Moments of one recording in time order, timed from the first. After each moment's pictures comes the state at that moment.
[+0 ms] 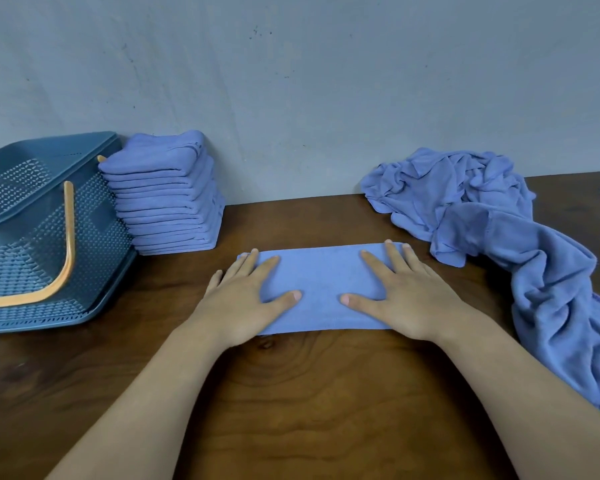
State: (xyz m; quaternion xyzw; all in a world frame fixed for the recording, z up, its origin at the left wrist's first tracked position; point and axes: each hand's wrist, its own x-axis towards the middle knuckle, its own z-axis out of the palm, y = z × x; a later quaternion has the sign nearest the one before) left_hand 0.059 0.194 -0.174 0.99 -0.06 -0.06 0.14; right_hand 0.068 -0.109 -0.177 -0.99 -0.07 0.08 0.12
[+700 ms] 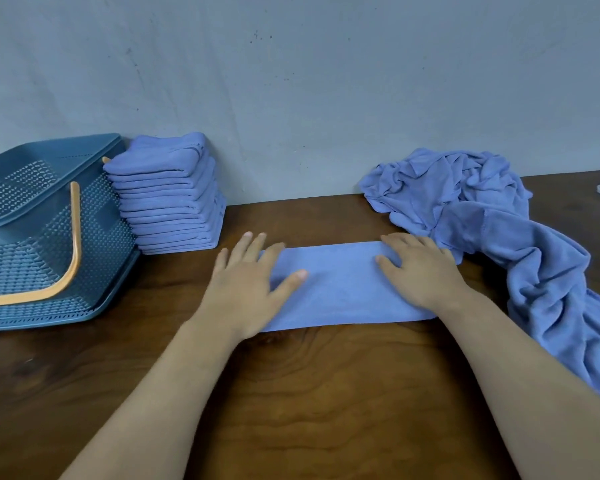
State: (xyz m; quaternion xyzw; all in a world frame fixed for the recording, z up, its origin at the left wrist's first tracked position) left_hand 0.054 0.177 -0.156 0.99 -0.09 0.07 0.09; right_hand 0.102 -0.135 -0.183 -0.99 -0.04 -0.05 0.14
